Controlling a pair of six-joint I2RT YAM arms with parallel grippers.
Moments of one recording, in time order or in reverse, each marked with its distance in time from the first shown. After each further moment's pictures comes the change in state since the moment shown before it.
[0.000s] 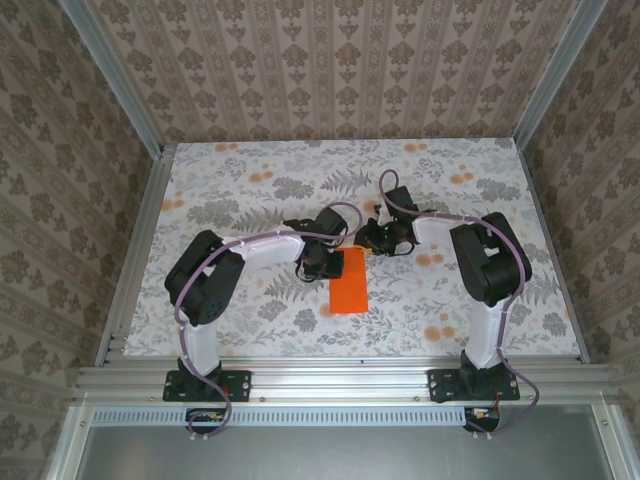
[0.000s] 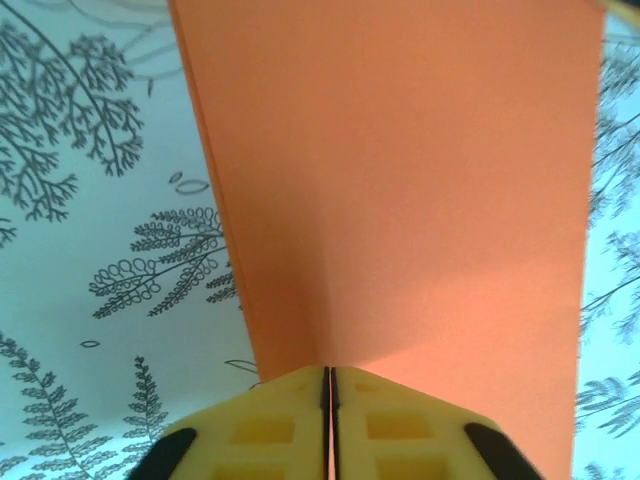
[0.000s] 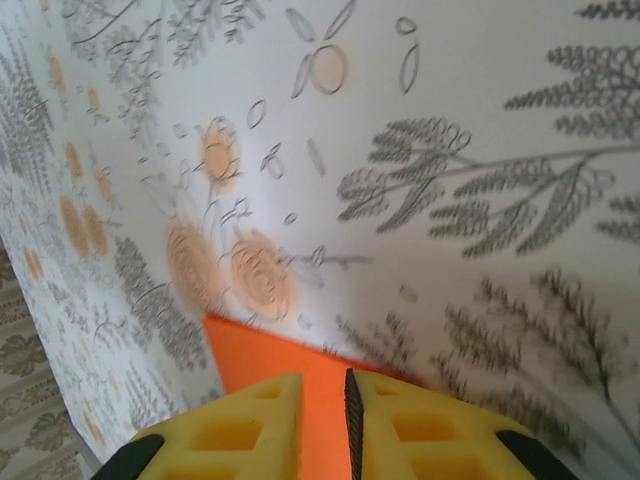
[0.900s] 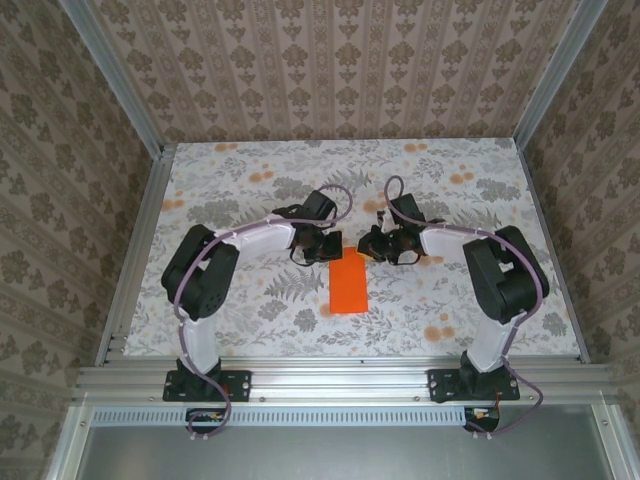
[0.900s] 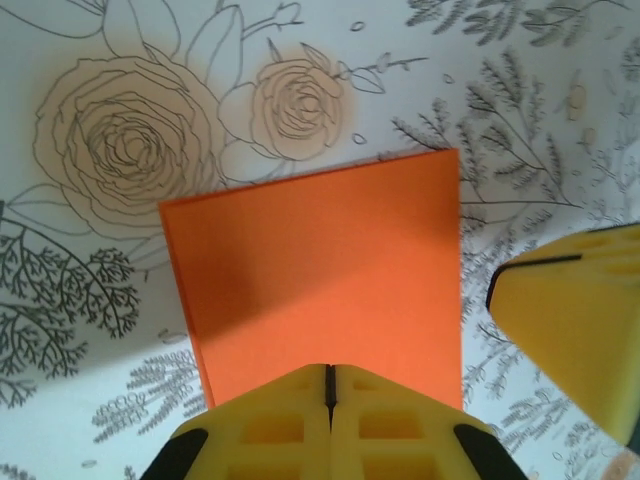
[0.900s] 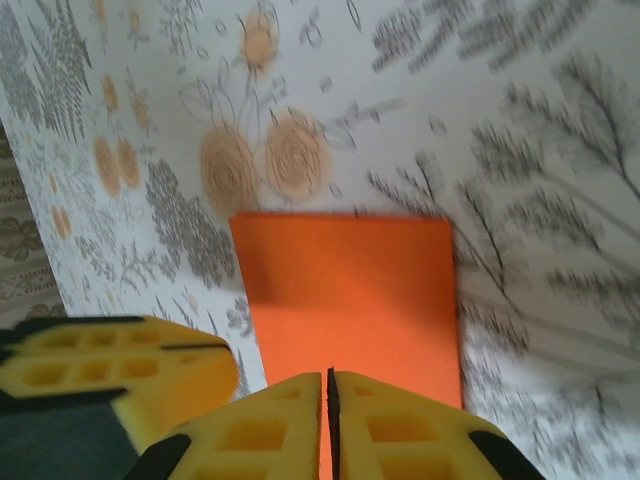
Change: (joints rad) left arm 0.105 0.025 0.041 0.105 0.134 0.003; right arm 0.023 -0.114 -0.121 0.046 -0.013 0.039
